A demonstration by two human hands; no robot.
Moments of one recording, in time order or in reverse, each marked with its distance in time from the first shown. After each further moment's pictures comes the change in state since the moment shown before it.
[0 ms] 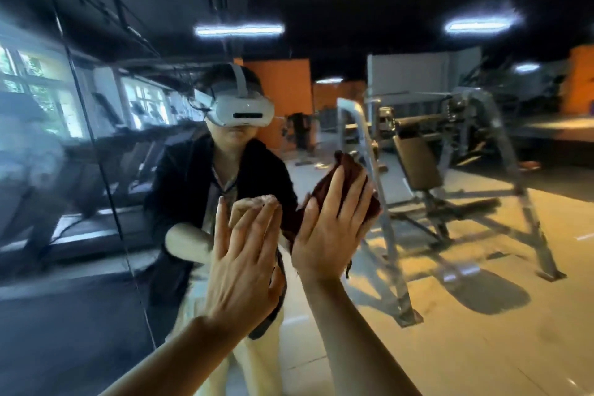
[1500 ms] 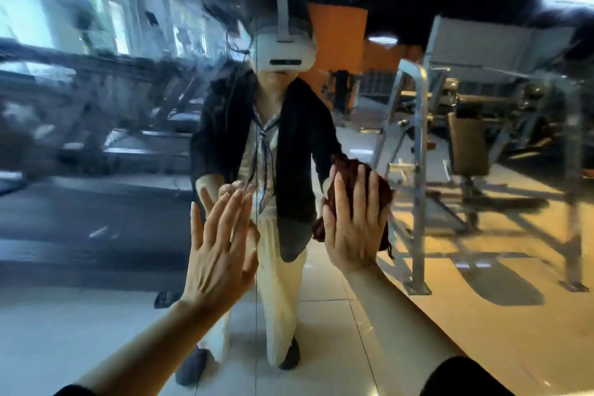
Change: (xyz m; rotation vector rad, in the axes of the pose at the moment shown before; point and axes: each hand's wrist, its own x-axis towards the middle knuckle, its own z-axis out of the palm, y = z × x) left_hand -0.168 -0.099 -0.027 0.031 -0.052 -0.358; right_hand -0.109 -0.020 0.012 -0.030 -0.134 -0.603
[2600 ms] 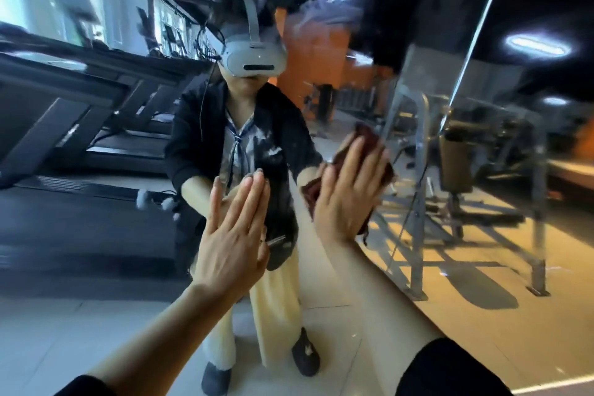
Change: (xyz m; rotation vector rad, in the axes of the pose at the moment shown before) left_hand -0.020 -0.238 -0.098 0.070 -0.009 0.103; right_hand 0.093 -0.297 0.042 0.006 0.085 0.335
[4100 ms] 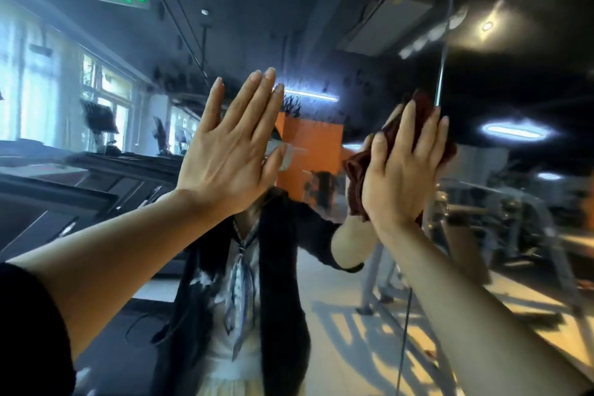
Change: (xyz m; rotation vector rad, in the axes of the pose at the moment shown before) left_hand 0.271 -0.020 -0.100 0.295 0.440 0.172; right_hand 0.242 0.020 -0.028 -0.002 0.201 -0.010
